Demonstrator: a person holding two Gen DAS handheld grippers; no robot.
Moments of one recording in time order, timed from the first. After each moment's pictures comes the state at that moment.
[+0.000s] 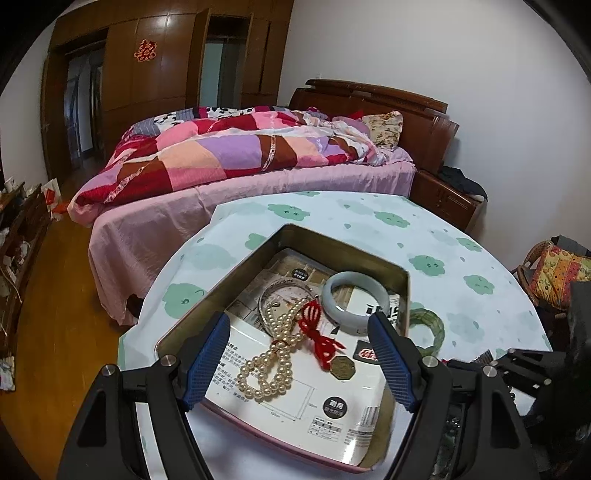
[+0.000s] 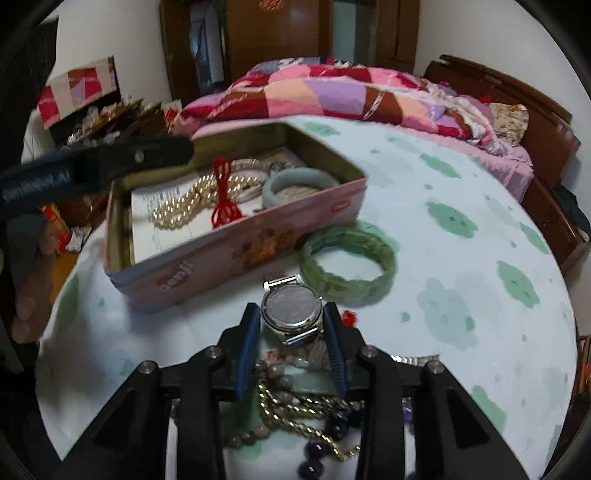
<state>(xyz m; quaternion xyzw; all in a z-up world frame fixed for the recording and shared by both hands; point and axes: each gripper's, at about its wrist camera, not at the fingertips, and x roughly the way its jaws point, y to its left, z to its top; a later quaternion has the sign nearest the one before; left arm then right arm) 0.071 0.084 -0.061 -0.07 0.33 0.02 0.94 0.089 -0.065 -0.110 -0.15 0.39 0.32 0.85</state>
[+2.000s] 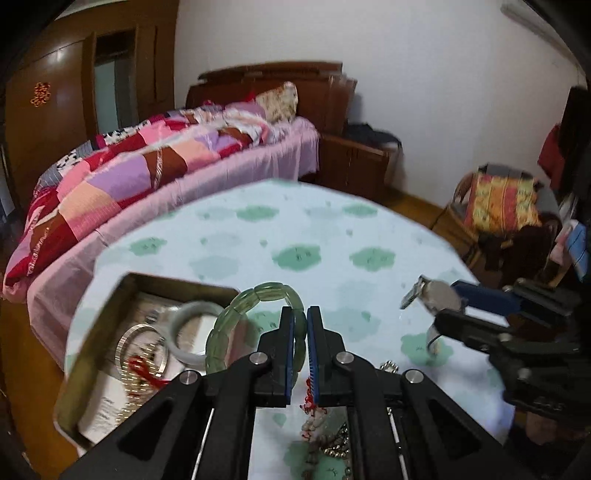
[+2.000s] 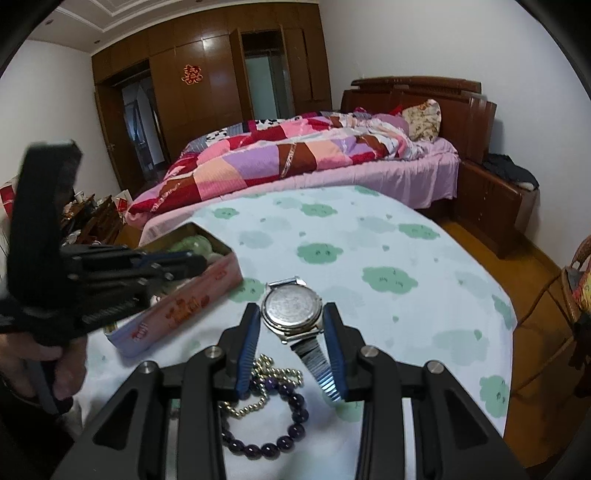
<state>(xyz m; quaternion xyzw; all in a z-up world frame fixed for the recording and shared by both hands) 0.087 -0.028 -0.021 0.01 0.34 -0.15 0.93 0.086 -0.173 -0.044 -0.02 0.32 0.23 0.92</state>
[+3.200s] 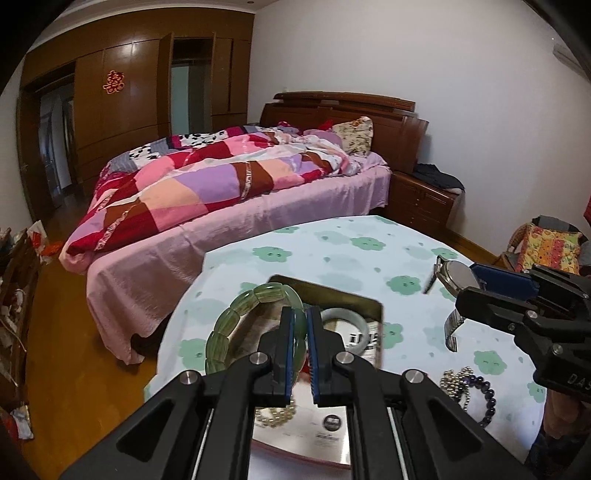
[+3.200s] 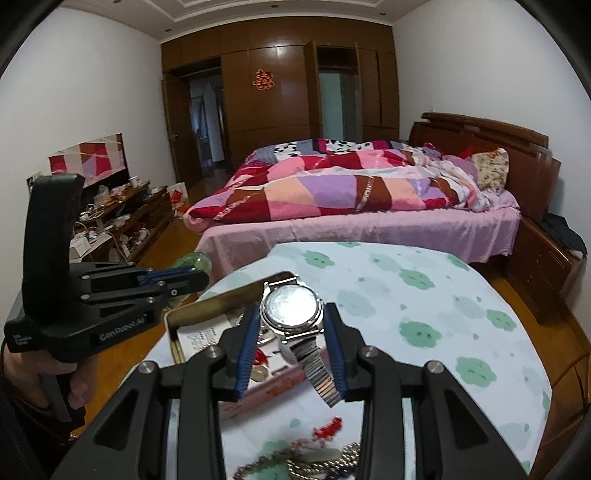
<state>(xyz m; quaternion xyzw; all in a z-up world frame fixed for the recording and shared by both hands) 0.070 0.087 -0.007 -0.03 0.31 -0.02 0.95 0.095 -0.061 -0.004 -0.07 0.27 0.35 0.90</state>
